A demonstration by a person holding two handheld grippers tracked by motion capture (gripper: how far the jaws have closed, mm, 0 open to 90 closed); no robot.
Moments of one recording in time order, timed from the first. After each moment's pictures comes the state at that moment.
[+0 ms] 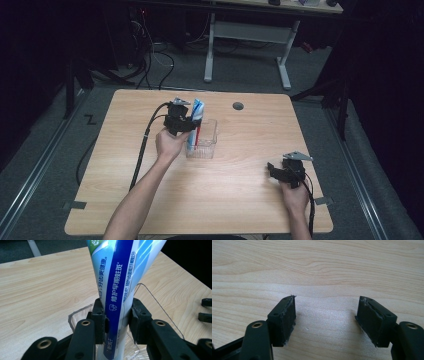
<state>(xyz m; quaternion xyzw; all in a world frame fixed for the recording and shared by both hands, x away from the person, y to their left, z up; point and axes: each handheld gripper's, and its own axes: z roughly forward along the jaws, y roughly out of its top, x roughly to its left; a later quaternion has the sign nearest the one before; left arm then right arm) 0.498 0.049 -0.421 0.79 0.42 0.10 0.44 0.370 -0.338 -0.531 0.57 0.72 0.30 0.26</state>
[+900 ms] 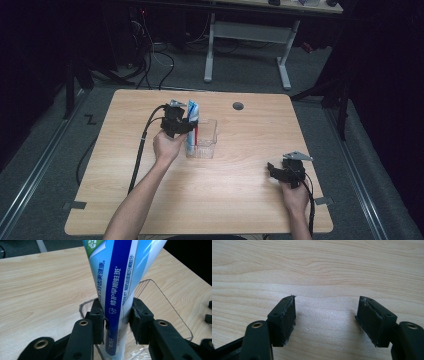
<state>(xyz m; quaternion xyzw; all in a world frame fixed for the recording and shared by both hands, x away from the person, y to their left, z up) 0.493 0.057 -0.425 0.78 0.44 0.11 0.43 0.370 -0.338 -0.531 0.57 0.72 0.30 0.26</state>
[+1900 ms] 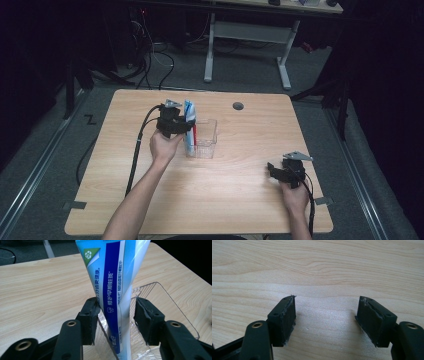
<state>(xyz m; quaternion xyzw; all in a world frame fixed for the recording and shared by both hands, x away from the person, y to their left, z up) 0.489 0.068 -0.423 0.77 0.44 0.13 0.44 0.370 -0.338 -0.531 0.57 0.72 0.30 0.26</state>
